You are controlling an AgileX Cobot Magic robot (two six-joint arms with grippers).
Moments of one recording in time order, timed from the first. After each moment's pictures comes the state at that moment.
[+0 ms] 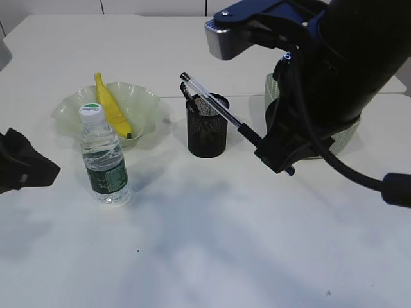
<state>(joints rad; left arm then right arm) -0.45 1.14 -0.84 -0.10 0.70 0.08 0.66 1.50 -1.40 0.02 1.24 -0.20</state>
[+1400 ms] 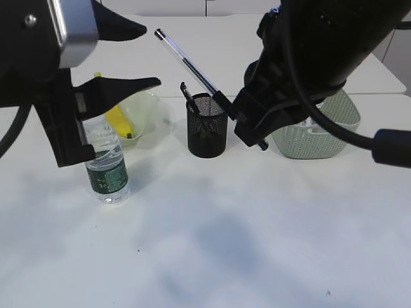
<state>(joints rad) -0.83 1.14 -0.83 0.81 0.09 0.08 0.66 1.50 -1.50 0.12 1.24 -0.21</state>
